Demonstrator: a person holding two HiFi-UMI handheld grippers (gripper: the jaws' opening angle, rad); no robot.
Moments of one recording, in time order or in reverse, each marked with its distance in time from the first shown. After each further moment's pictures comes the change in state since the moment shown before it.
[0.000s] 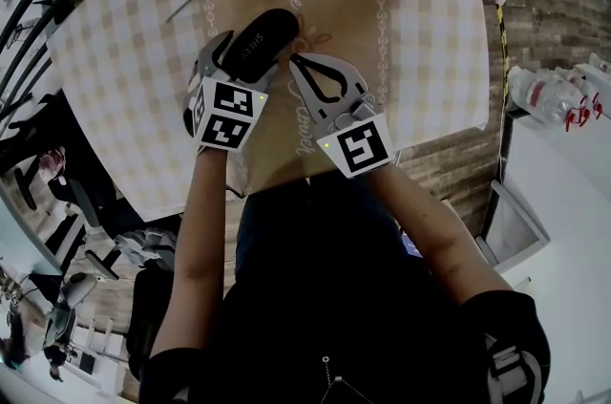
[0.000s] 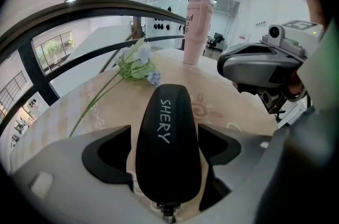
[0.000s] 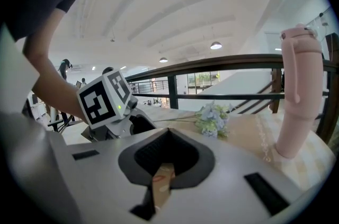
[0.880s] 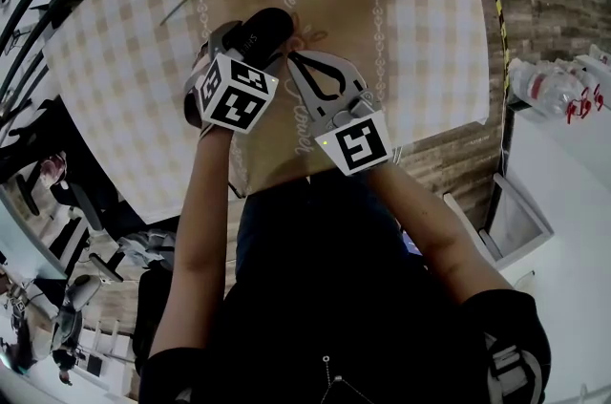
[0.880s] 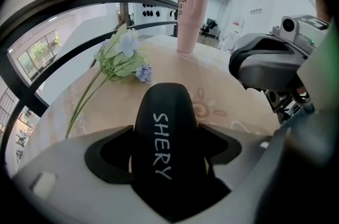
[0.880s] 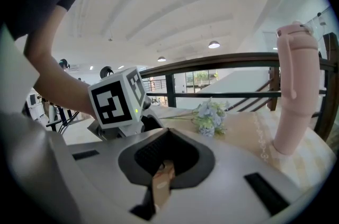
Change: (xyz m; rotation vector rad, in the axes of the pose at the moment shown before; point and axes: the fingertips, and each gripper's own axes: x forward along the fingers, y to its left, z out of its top) left arm 0.025 -0.007 0.008 0.089 0.144 -0.058; right arm -0.001 -0.005 -0.006 0.008 0.009 -0.018
